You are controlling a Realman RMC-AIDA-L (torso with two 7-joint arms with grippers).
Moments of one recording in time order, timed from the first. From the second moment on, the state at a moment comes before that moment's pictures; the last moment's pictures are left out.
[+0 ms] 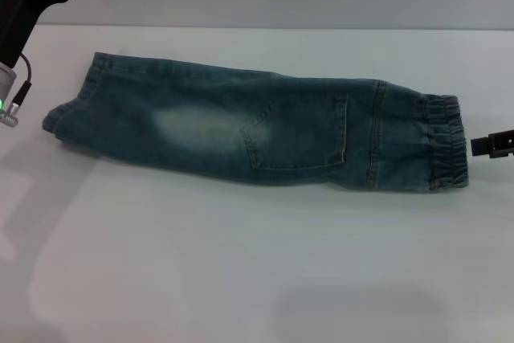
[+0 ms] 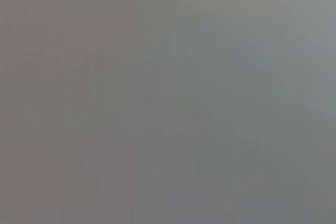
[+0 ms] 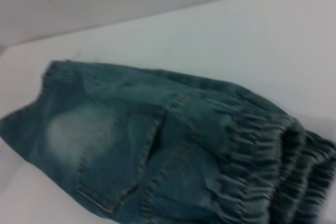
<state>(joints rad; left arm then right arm) -0.57 -2.07 0.98 0.20 0.58 1.37 -0.59 0.63 1.87 -0.58 -0.73 -2.42 -1.57 2.28</state>
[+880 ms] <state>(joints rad) -0.54 -2.07 0.99 0.20 0.58 1.42 -0.60 0.65 1.93 -0.67 -0.68 -2.43 -1.41 2.28</state>
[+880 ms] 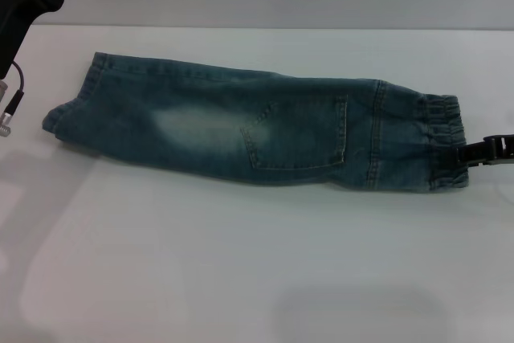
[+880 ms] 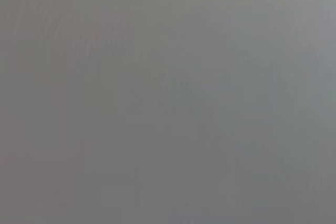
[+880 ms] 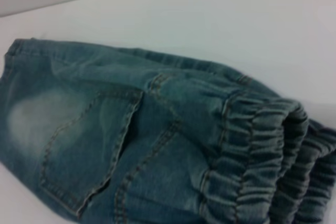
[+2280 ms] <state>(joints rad) -0.54 -2.08 1.05 0.16 0.57 1.36 -0.38 0.65 1.99 -0.65 -0.71 -2.37 -1.40 2.19</state>
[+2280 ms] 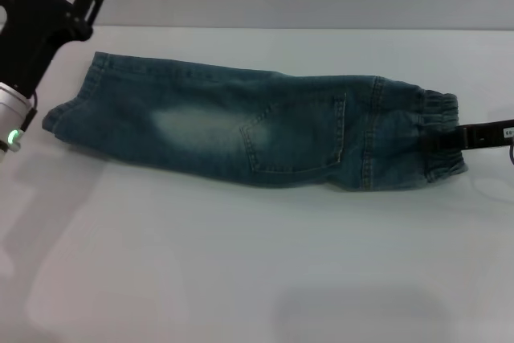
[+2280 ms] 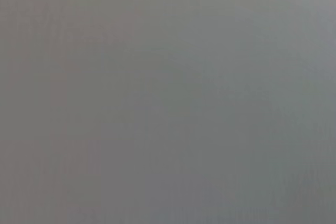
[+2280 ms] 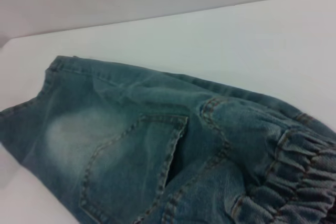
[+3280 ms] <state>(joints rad) -0.59 -2.08 1.35 0.14 0.59 1.24 -0.22 0.66 1.98 -0.66 -1.01 -2.29 -1.74 2.32</state>
